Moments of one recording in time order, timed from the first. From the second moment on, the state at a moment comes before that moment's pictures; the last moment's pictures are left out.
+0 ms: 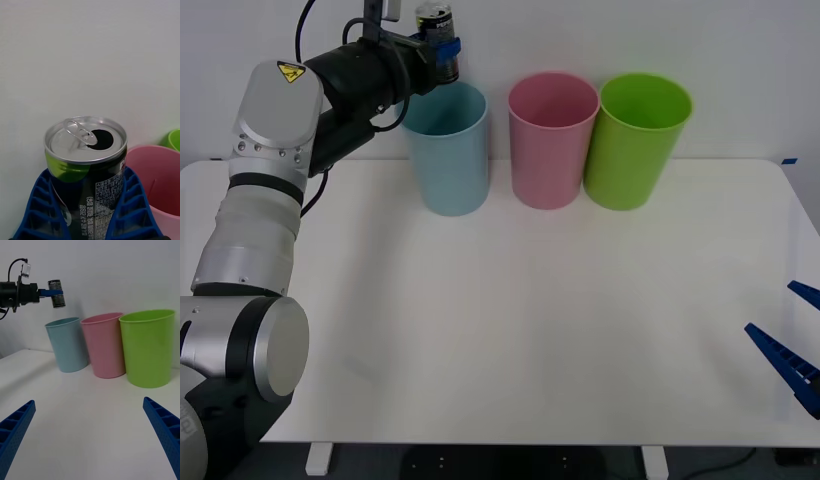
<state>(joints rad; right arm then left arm) 0.35 -0.40 -0.52 -1.66 0.96 -1.22 0.00 -0.97 0.21 0.27 -0.97 -1.95 -0.66 0.50</state>
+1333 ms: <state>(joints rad) 0.35 -0.40 -0.52 -1.66 0.96 -1.22 0.00 -0.78 0.40 0.26 -1.04 -1.43 -0.88 0.36</state>
